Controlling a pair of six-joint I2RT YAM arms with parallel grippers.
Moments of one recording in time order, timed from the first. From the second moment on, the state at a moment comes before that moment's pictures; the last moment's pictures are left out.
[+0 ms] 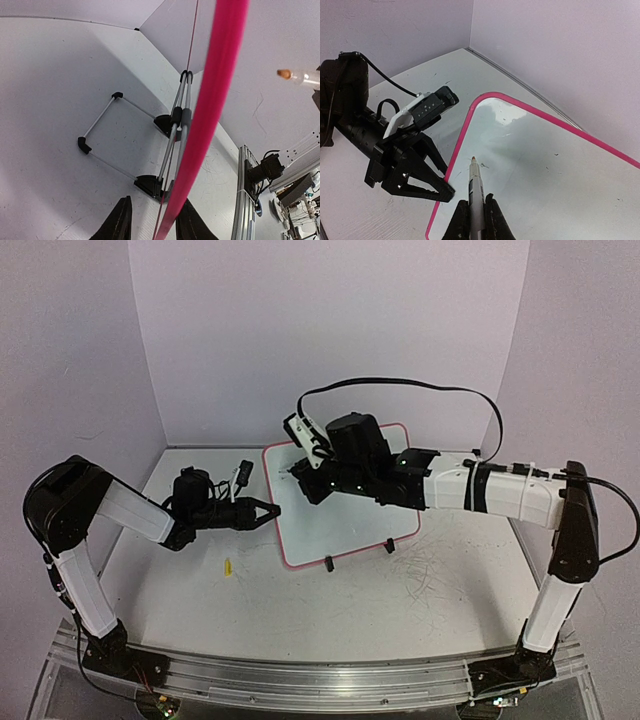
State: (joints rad) left arm -0.50 1.77 0.72 0.78 0.71 -0.52; right arm 0.99 1.83 1.55 -0.16 0.18 -0.04
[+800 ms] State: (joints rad) left arm -0.54 1.78 0.71 0.78 0.69 -0.50; right arm 1.03 1.83 1.52 -0.16 0.24 -0.02
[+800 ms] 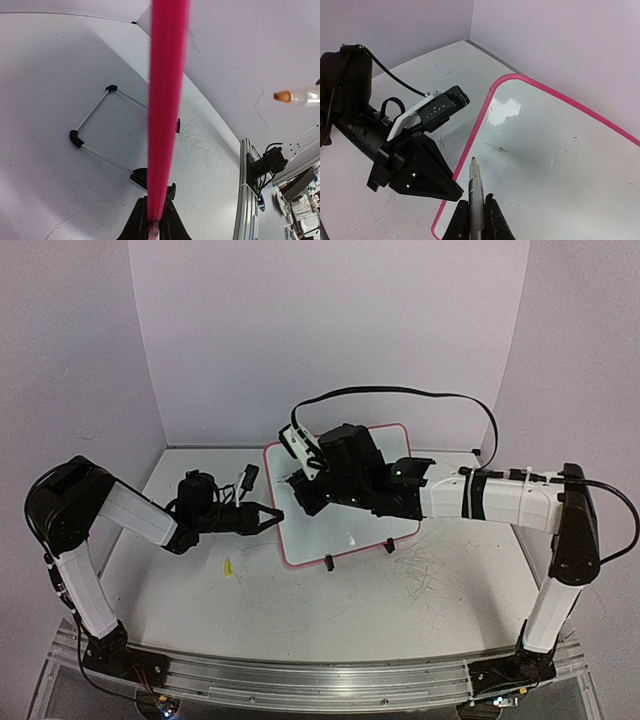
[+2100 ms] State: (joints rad) left arm -0.55 1.79 0.71 0.79 0.69 -0.46; right arm 1.03 1.89 1.55 -0.15 0.27 -0.01
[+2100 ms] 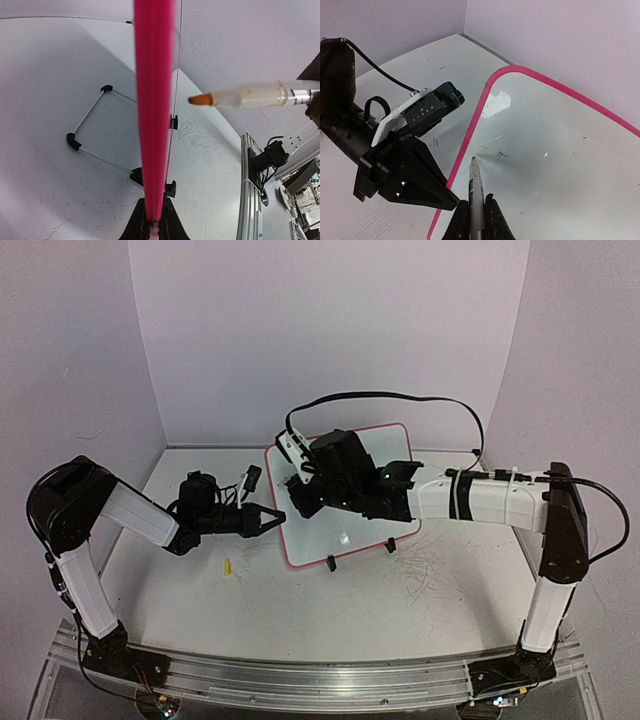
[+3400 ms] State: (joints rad) left arm -0.56 1.79 0.72 0.77 0.68 -0.44; right arm 1.04 1.91 1.54 -0.14 0.32 0.01
